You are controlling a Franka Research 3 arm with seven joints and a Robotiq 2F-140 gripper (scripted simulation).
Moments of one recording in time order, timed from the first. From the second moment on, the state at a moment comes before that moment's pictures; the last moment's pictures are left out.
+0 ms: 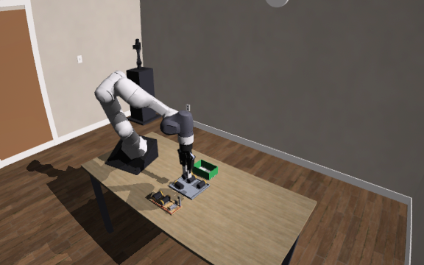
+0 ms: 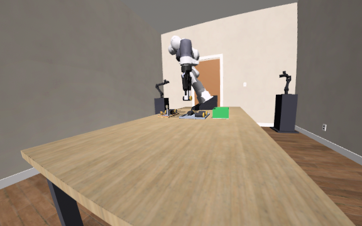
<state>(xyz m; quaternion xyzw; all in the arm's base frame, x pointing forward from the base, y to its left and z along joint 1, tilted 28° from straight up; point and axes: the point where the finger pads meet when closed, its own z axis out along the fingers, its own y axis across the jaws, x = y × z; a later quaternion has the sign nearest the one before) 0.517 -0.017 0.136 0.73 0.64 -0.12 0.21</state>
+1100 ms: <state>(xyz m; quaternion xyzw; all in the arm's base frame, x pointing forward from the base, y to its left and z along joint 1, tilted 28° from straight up) 0.537 -0.172 0.218 0.73 0.64 -0.12 0.21</state>
